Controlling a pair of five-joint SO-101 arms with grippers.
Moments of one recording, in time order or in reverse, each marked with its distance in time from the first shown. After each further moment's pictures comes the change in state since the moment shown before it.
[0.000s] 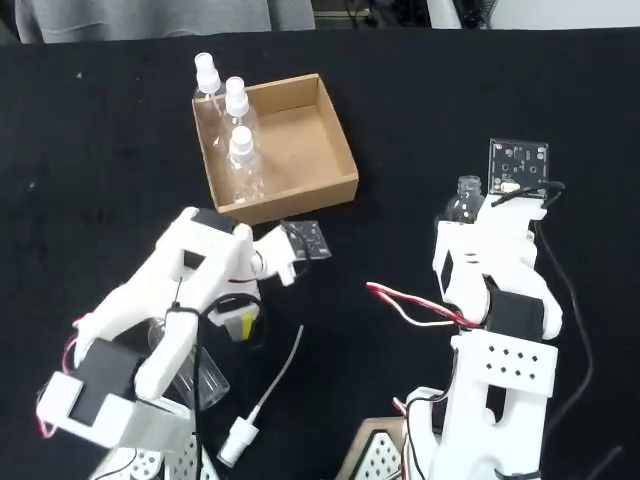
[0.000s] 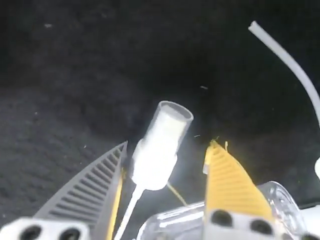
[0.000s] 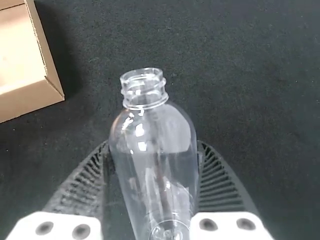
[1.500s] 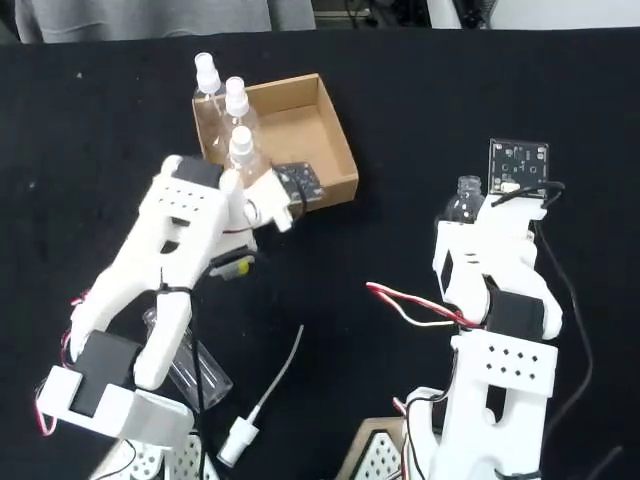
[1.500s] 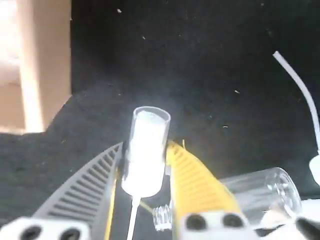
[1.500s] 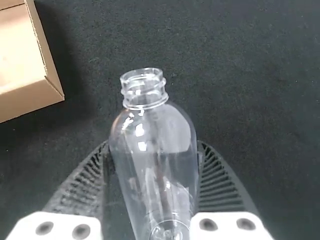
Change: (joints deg) left arm -3.6 1.8 -23.2 16.2 2.5; right arm 0.0 0.0 0.0 0.0 0.0
